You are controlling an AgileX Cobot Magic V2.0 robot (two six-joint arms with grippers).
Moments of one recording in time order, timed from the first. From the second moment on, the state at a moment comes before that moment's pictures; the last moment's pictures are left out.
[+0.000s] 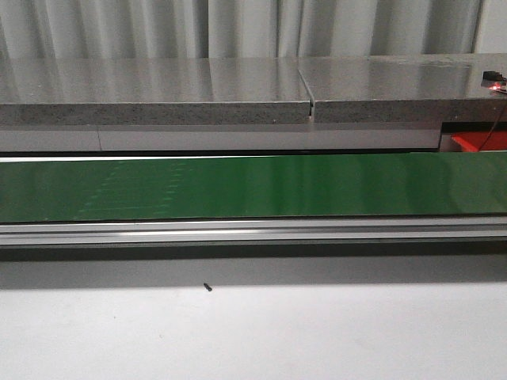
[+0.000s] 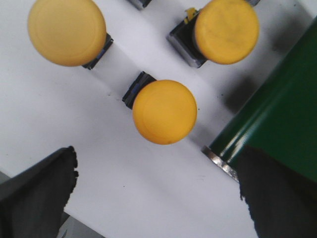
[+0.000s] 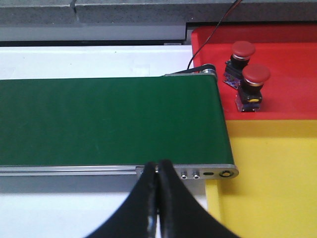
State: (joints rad) left arm 0.61 1.66 -1.14 -0.25 0.96 0.00; right arm -0.08 0.52 -0.40 0.17 0.37 -0.08
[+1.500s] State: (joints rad) left arm 0.47 1.43 -1.13 -0.30 0.88 0.08; right arm -0.08 0.52 -0.40 0.17 0.37 -0.08
